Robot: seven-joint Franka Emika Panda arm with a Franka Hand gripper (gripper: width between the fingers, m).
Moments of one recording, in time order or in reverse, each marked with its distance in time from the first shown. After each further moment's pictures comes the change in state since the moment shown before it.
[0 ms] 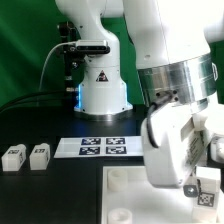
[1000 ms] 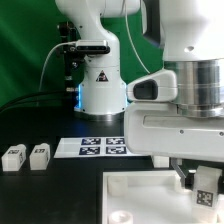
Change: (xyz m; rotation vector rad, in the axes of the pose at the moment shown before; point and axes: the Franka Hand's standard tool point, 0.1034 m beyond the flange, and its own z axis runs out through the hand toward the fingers) arm -0.015 -0.008 0.001 -0.076 0.132 -1.523
